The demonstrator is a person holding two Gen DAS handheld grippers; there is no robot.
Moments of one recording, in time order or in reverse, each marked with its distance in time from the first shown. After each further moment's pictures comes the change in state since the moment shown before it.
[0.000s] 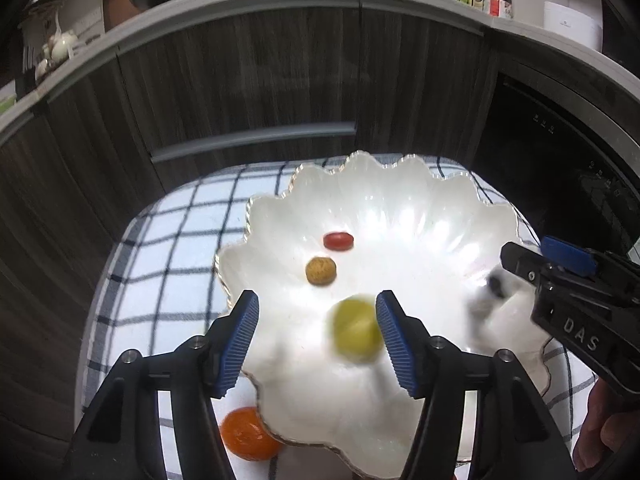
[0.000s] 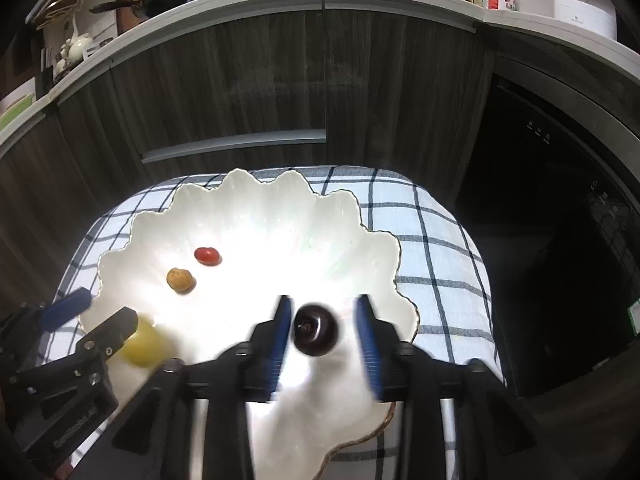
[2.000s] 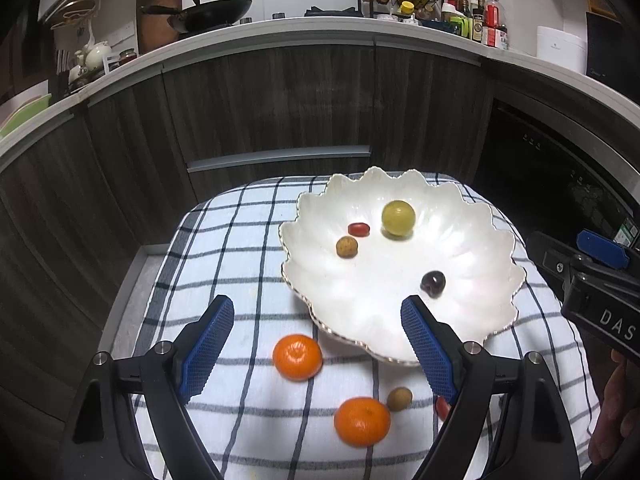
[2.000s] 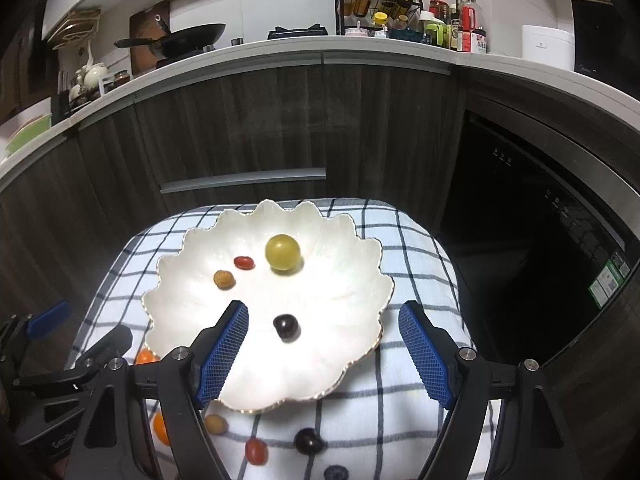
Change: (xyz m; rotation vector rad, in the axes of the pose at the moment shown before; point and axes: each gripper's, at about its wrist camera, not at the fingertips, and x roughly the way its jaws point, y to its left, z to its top) left arm -0.087 0.021 -0.050 -0.039 -0.089 0.037; right arm -0.102 0.015 -0.036 0.013 -0.141 -0.017
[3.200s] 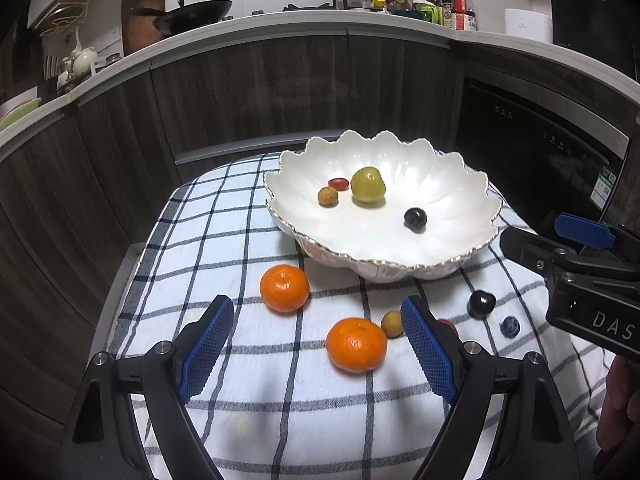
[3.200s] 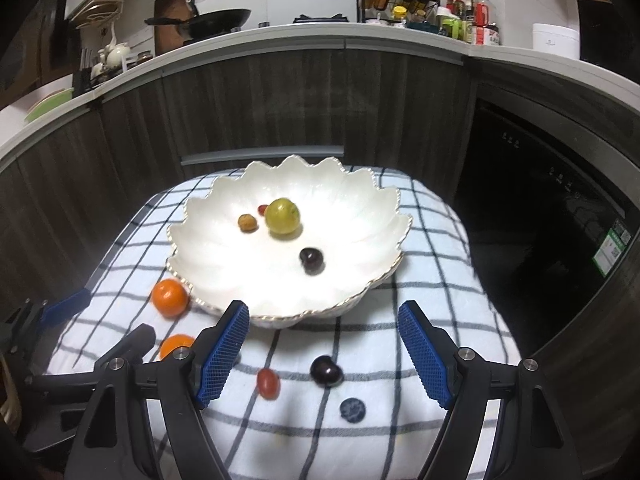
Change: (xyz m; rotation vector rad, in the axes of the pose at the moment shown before) left arm -0.017 -0.004 -0.069 0.068 -0.012 -0.050; right arm -0.021 0.015 -0.062 -0.056 0.027 0.049
